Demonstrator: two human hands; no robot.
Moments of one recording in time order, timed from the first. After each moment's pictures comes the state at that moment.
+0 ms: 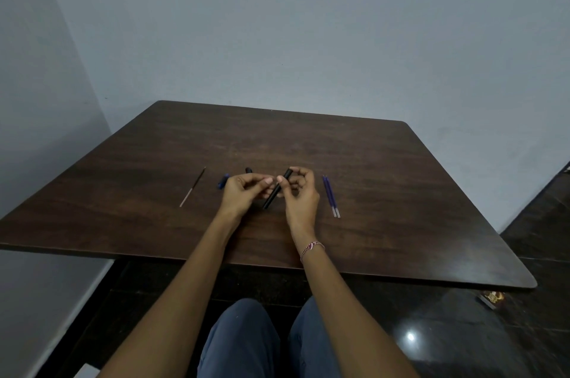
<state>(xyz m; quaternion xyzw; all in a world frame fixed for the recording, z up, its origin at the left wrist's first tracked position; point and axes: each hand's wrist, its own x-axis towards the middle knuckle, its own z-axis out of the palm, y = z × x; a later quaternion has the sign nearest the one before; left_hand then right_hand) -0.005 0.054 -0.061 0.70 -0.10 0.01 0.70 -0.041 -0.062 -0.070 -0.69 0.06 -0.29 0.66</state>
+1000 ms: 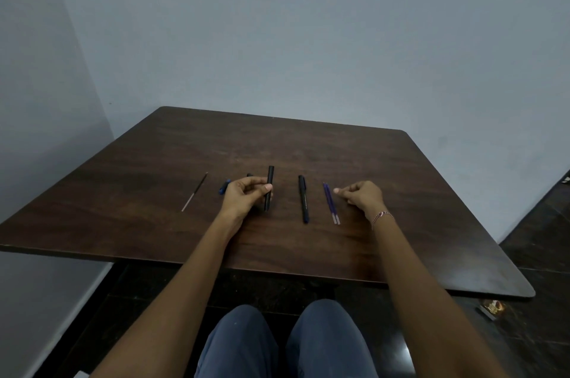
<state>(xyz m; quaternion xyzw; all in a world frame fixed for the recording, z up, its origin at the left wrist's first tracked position) -0.001 0.058 -0.061 0.68 -0.06 -0.02 0.73 -0.024 -0.205 -0.041 -0.84 0.27 -0.06 0.48</state>
